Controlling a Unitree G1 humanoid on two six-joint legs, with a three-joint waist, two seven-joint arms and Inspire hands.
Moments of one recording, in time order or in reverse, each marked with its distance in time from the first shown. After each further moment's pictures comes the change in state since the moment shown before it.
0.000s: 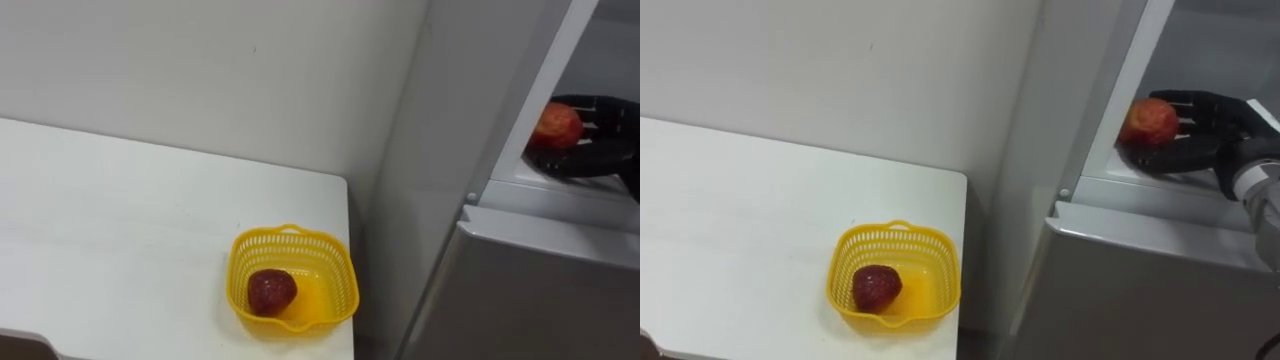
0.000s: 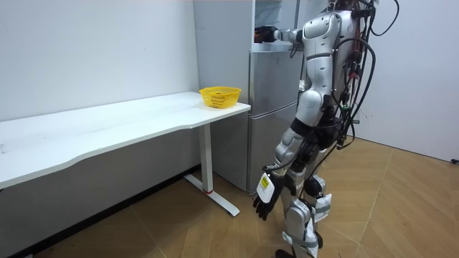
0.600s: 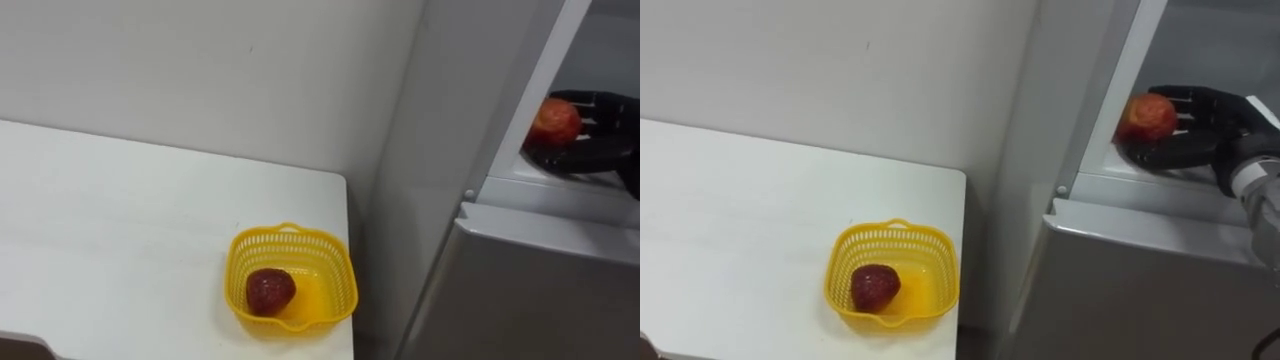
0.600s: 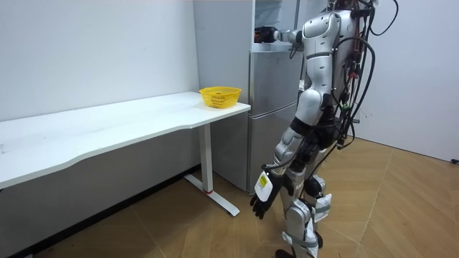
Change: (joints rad) left arm -0.002 0.000 -0.009 -0.001 -0.007 -0.016 0.057; right arm 0.049 0.003 0.000 -0.120 0.020 0.000 -0.074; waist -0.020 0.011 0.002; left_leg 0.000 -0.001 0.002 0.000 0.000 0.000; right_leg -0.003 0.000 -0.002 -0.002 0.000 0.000
